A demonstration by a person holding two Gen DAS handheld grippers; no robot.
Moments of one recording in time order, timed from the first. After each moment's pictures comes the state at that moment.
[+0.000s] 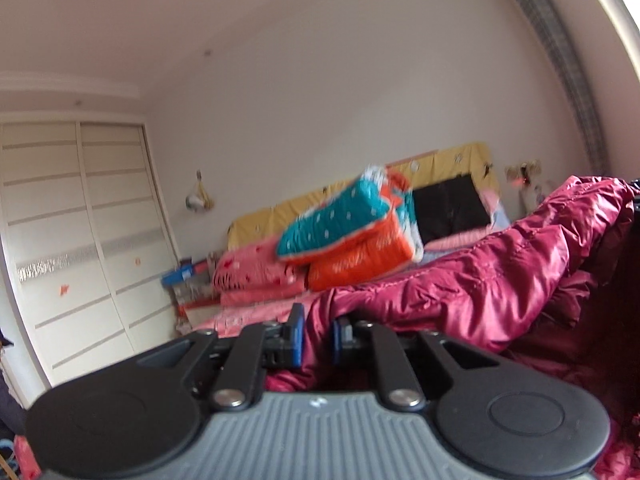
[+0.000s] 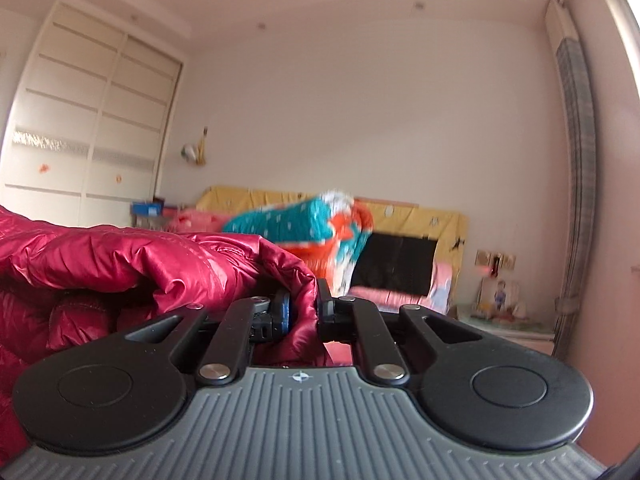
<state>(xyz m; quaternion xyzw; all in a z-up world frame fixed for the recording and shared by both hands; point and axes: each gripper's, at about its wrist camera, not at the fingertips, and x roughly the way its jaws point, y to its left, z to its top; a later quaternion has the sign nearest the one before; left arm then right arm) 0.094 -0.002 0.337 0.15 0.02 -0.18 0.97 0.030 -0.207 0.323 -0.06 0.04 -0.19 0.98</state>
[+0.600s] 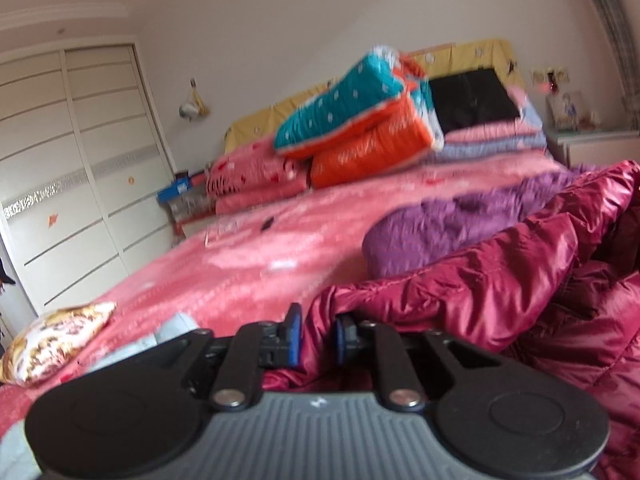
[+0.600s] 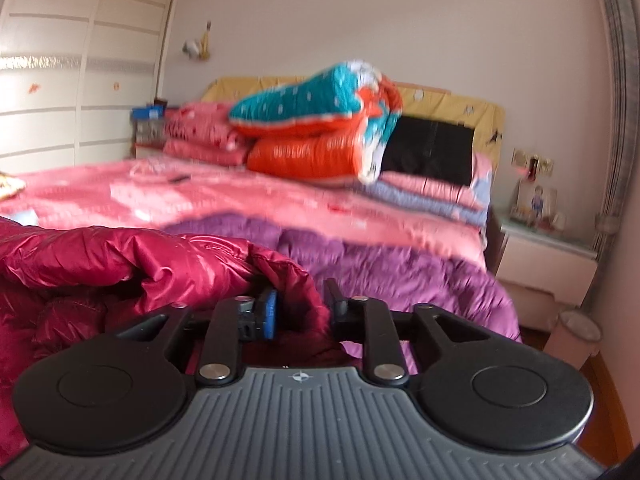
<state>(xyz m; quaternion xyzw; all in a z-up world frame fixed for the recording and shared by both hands) 0.213 -0.019 0.173 0.18 0.14 -0.14 0.96 0.202 -0.219 0.184 -0.03 0.18 -0.18 0.97</state>
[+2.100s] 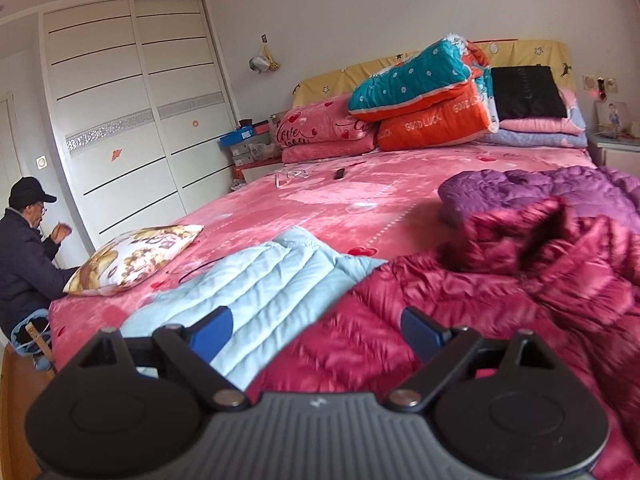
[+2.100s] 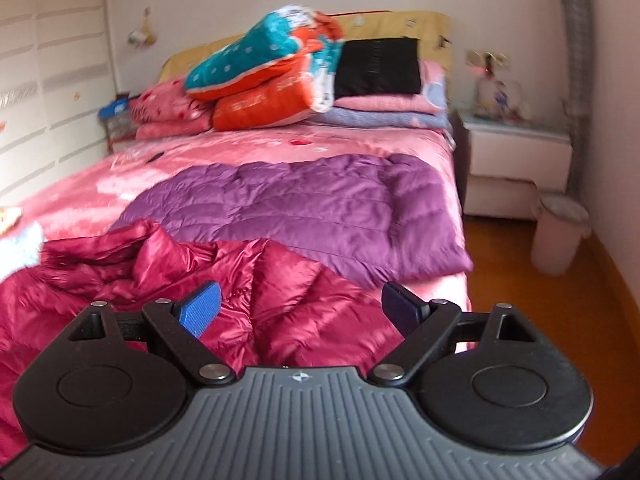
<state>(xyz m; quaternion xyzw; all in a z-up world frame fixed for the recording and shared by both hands) 0.074 0.135 0.216 0.14 0.20 -0.07 0.97 0.053 -0.245 0.202 0.13 0.24 -0.21 0.94</state>
